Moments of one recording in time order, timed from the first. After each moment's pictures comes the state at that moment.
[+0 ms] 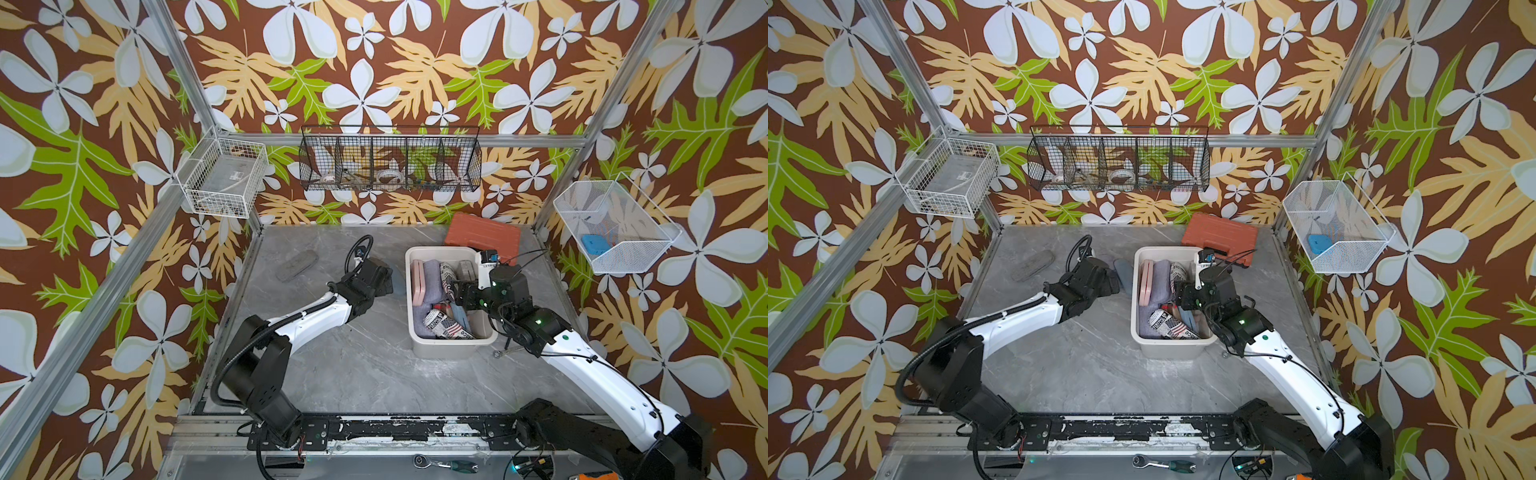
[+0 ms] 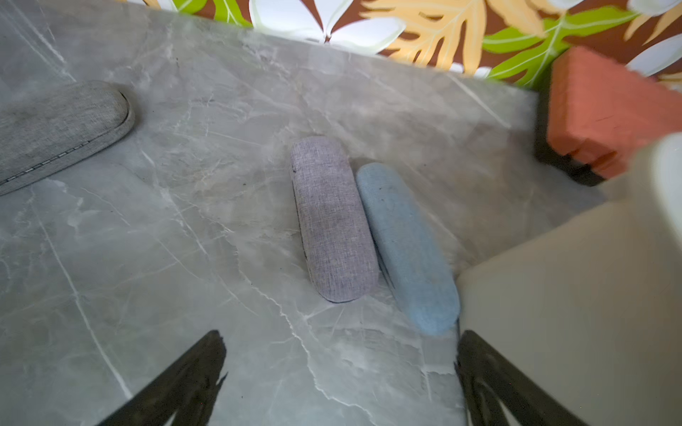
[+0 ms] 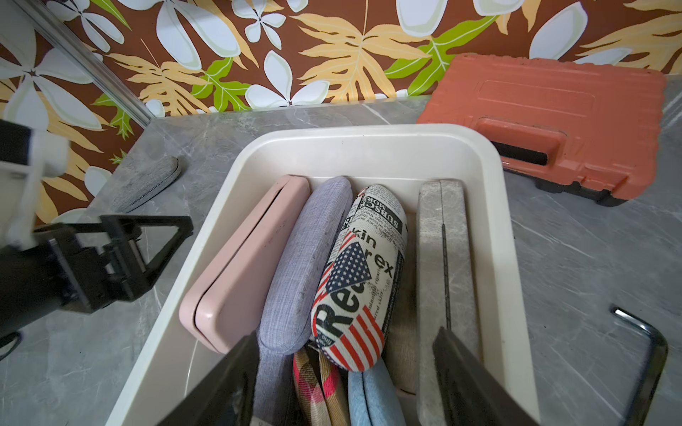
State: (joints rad) left arm -0.60 1.67 1.13 -0.25 -0.43 -0.59; right arm 0.48 1.05 0.88 -0.36 0.12 0.34
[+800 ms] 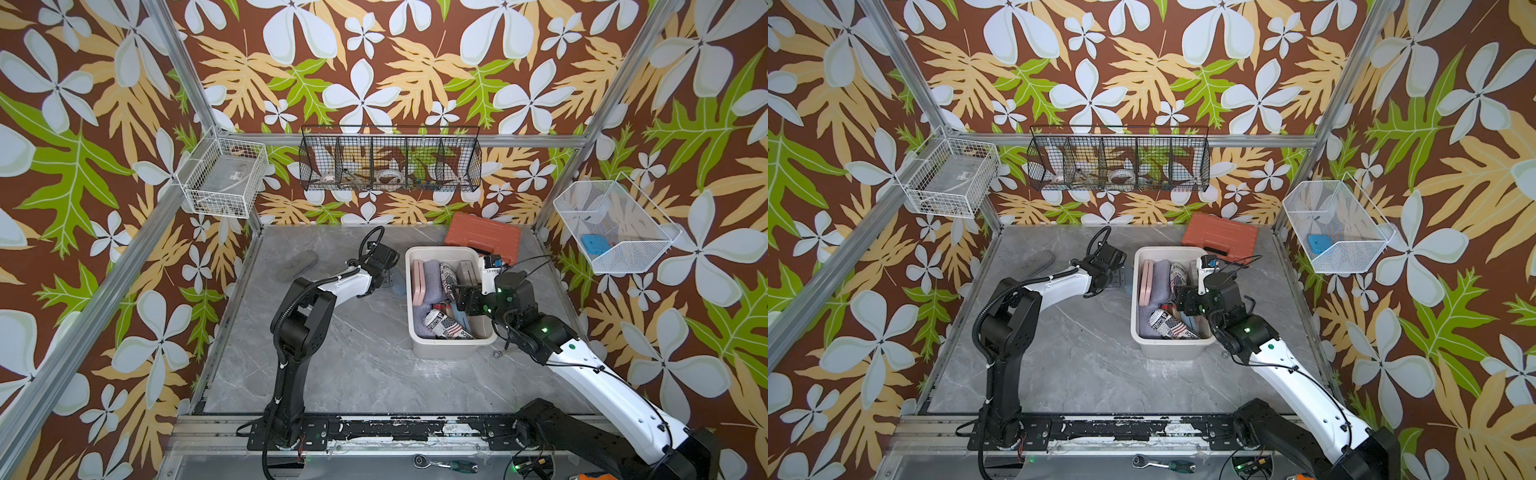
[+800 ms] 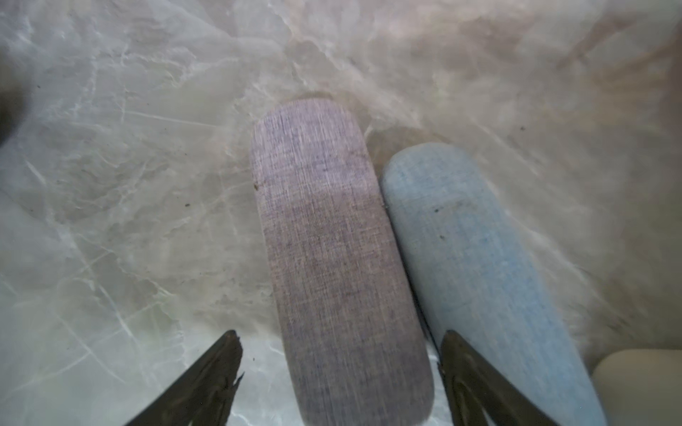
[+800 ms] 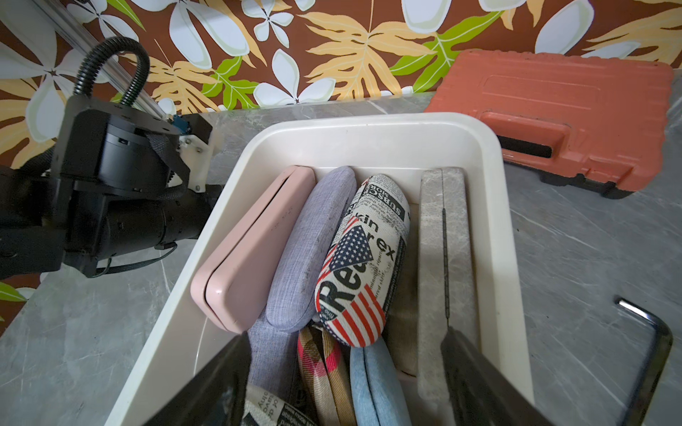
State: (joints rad) left arm -0.53 2.08 1.47 -0.38 -0.37 -0.51; right arm 0.48 0.99 0.84 -0.37 0.09 0.35
